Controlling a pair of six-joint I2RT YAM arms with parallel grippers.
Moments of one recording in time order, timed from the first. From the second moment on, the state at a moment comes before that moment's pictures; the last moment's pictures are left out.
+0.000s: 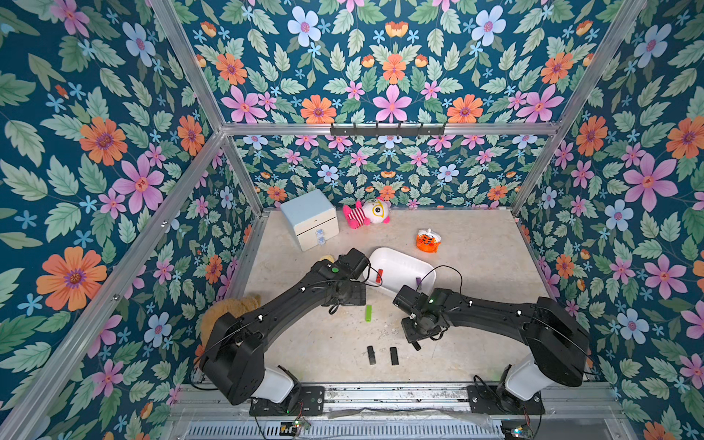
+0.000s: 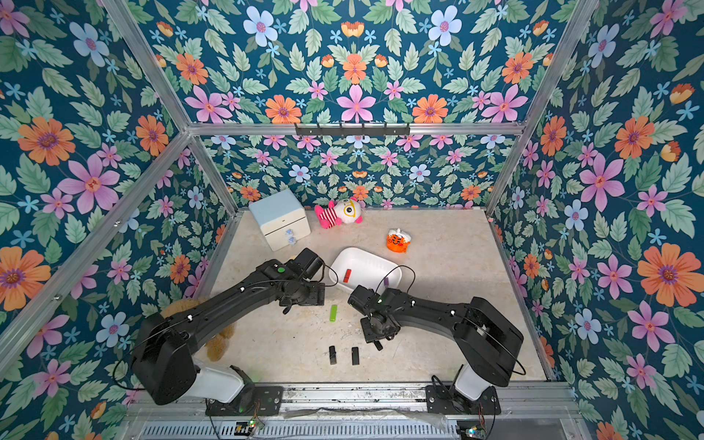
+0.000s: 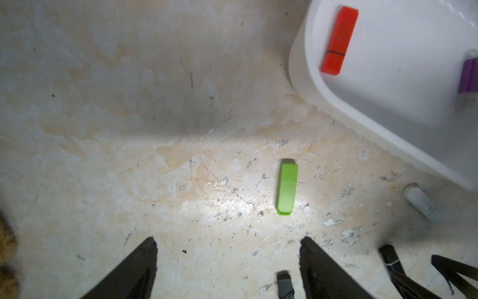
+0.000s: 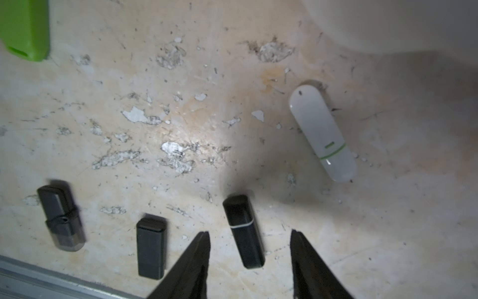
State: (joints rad) left arm -0.70 1.42 1.08 -0.96 -0.16 -0.65; right arm 1.00 1.62 0.97 -0.78 0.00 0.65
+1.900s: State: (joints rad) left arm -1.13 1.44 0.80 -0.79 -0.07 -1.04; right arm 0.93 1.48 0.95 -0.90 0.08 0.79
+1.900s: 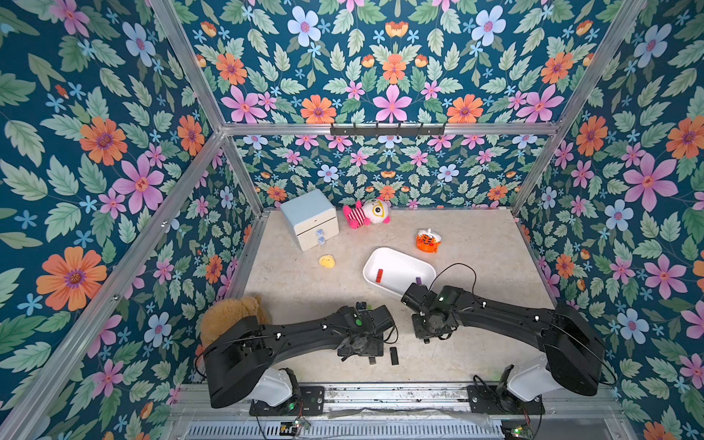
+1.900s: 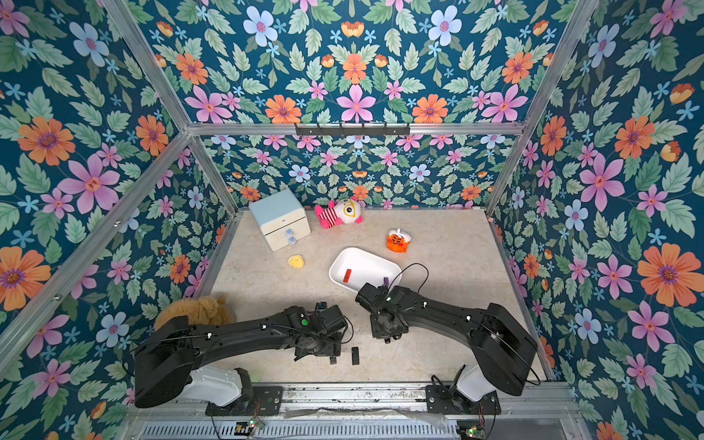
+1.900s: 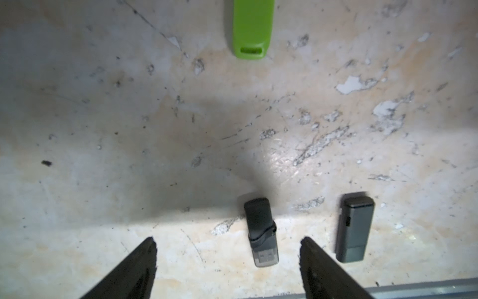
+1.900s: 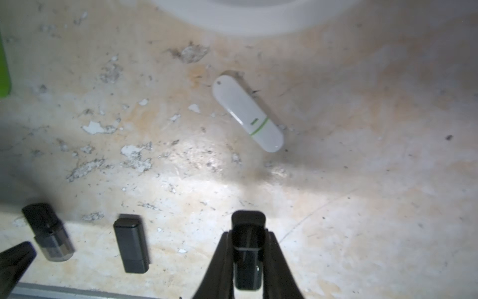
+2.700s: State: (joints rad) left arm -1.18 1.56 0.82 -0.75 -0.05 -1.07; right arm 0.79 1.34 0.97 -1.01 0.13 0.74
